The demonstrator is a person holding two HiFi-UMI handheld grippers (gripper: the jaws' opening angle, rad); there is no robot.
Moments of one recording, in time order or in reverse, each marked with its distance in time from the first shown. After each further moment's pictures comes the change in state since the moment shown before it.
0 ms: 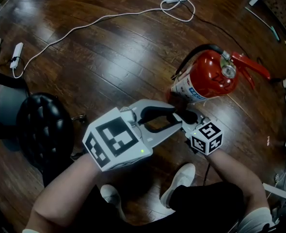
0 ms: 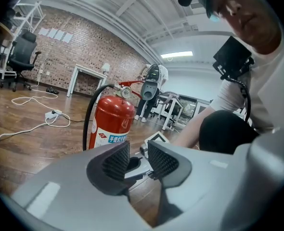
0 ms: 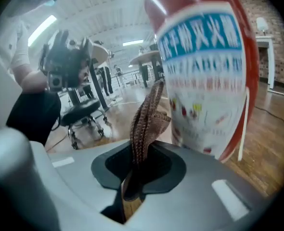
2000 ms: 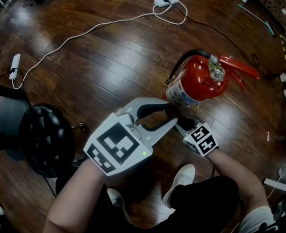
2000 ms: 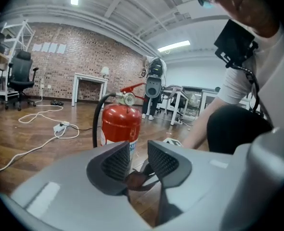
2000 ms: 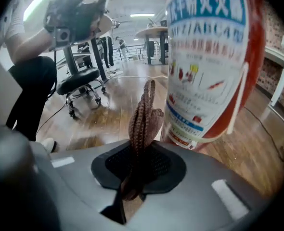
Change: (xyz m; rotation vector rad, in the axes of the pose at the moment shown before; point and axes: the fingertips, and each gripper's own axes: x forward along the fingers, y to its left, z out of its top) left arm 0.002 0.015 0.022 0.121 0.029 0.108; right arm -0.007 -0.012 -0.060 -0.147 0.318 -0.056
